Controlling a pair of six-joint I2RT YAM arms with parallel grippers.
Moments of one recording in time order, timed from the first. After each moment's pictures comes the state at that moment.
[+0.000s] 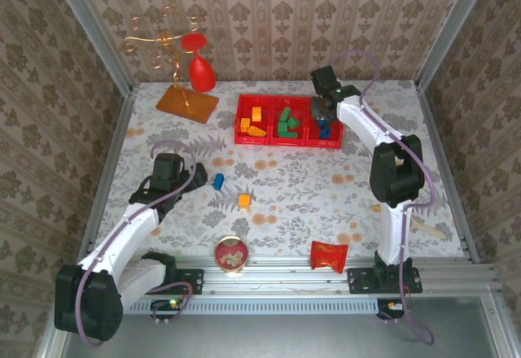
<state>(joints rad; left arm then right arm) -0.29 1.00 0.56 -0.36 -0.13 -0.52 0.27 2.09 1.84 -0.77 0.26 0.39</state>
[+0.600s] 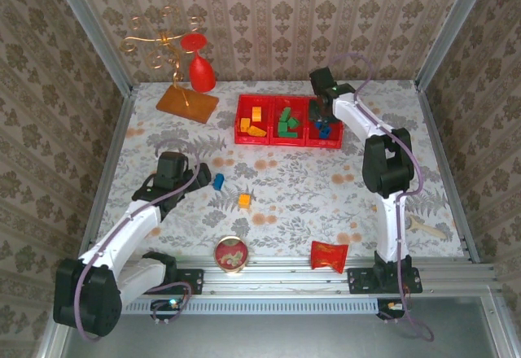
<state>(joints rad) -0.31 1.02 0.58 -0.36 -0.13 -0.52 0.25 2.19 1.91 -0.80 0.18 0.40</state>
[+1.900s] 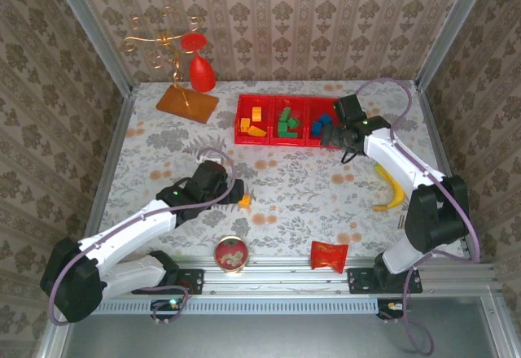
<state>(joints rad) -0.77 1.09 0.65 -0.45 -0.24 -0.56 0.27 1.56 1.25 -0.75 0.26 0.51</state>
